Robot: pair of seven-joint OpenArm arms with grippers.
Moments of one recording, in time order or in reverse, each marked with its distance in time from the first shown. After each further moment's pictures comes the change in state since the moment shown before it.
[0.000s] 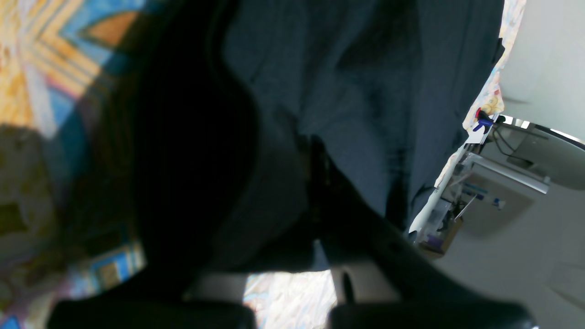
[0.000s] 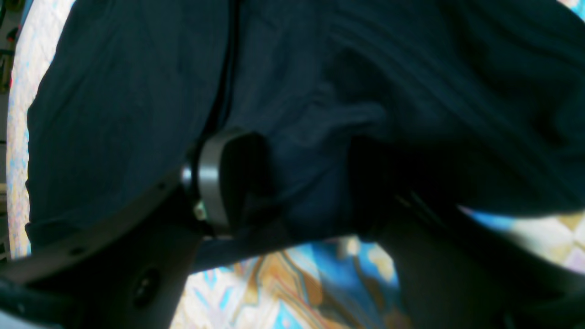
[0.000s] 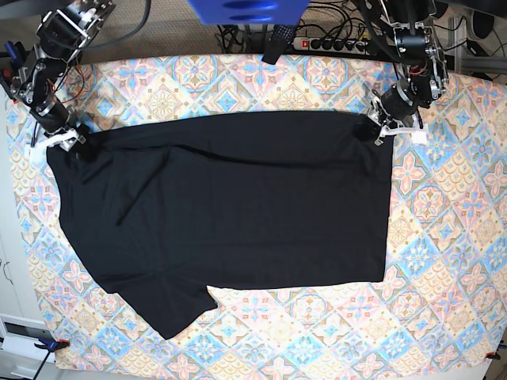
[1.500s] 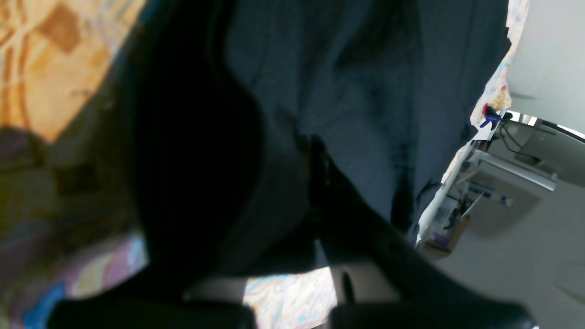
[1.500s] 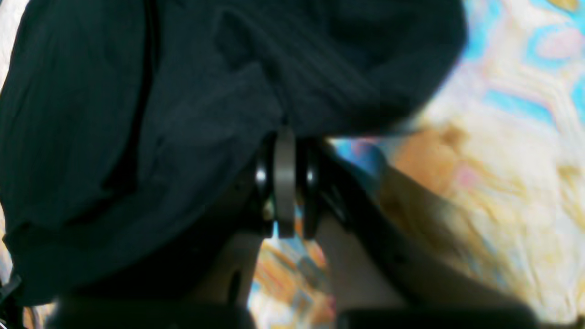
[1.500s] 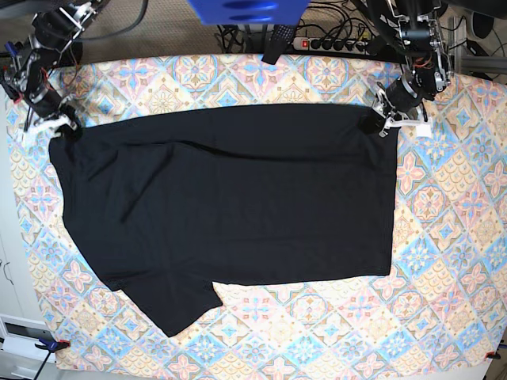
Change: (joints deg) left arm 2.9 -1.4 0.0 0.4 -1.2 -0.7 -0.3; right arm -3.2 1.6 2.0 -1.2 -0.5 -0.6 0.0
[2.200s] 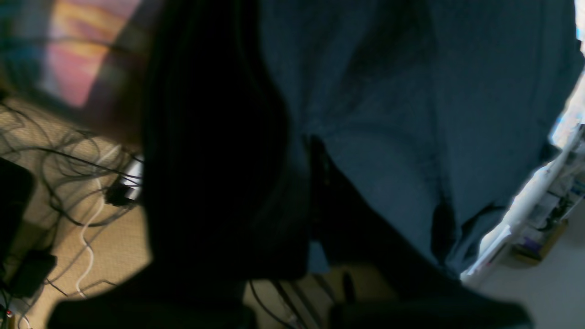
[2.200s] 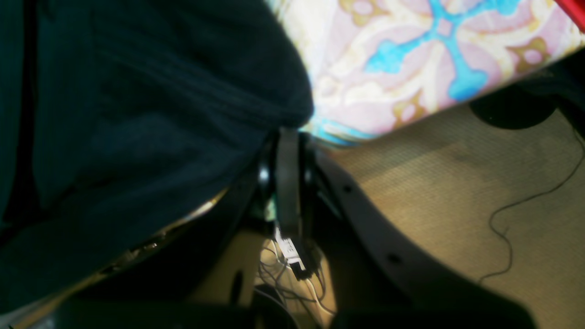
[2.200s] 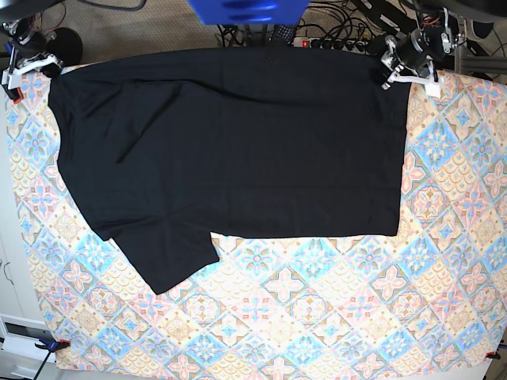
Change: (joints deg) left arm 16.7 -2.3 0.2 14.9 3.5 1.9 0.5; right arm -18.2 -2.1 6.2 12.6 -1.2 -1.0 -0.9
